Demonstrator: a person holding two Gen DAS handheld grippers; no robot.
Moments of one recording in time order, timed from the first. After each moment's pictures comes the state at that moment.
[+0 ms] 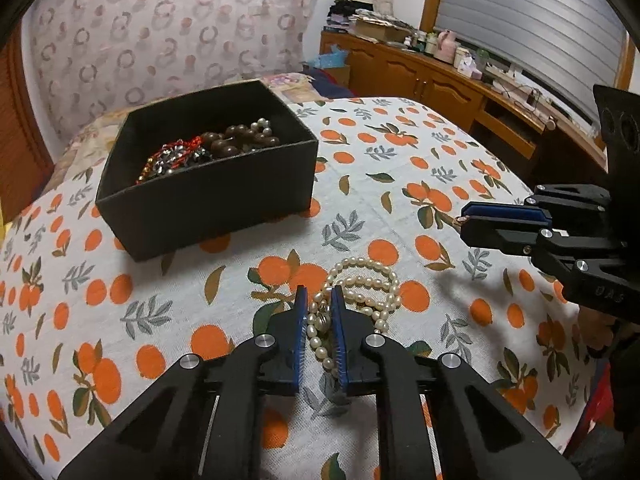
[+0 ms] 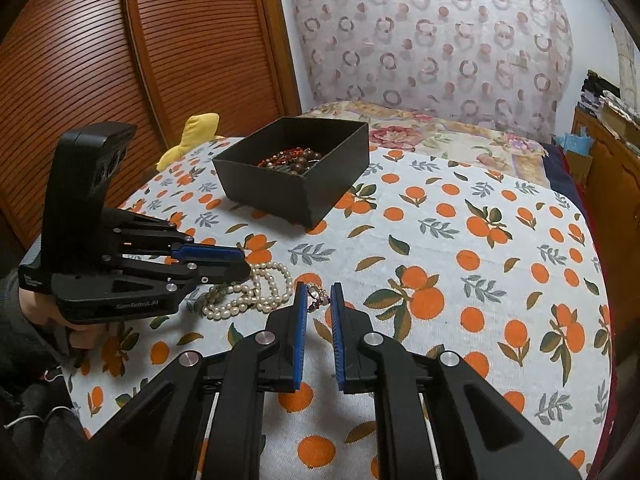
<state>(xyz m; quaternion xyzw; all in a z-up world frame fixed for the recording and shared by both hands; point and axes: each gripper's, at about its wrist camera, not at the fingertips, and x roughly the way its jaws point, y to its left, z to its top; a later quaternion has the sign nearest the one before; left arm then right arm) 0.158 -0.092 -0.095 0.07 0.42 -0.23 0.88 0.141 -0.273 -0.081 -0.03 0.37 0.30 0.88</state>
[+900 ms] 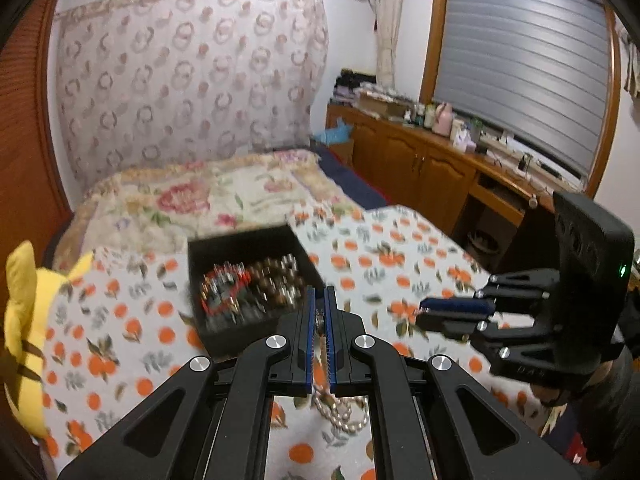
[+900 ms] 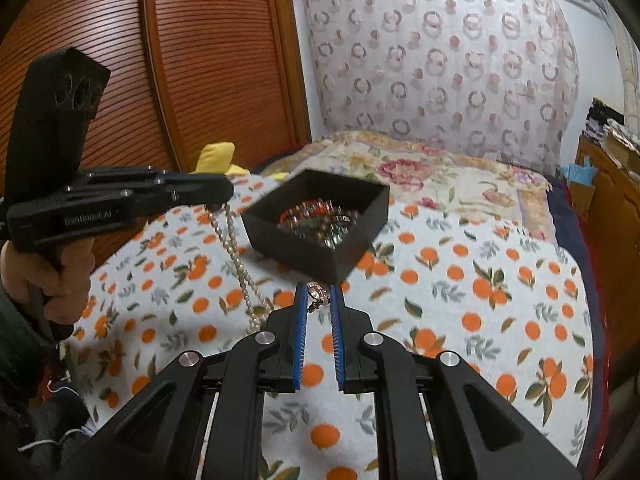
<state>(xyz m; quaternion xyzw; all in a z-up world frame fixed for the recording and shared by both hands) 0.151 -0.059 0.022 0.02 0.31 -0.22 0.92 0.144 -0.249 -0.026 -0.04 0.32 0.32 0.89</state>
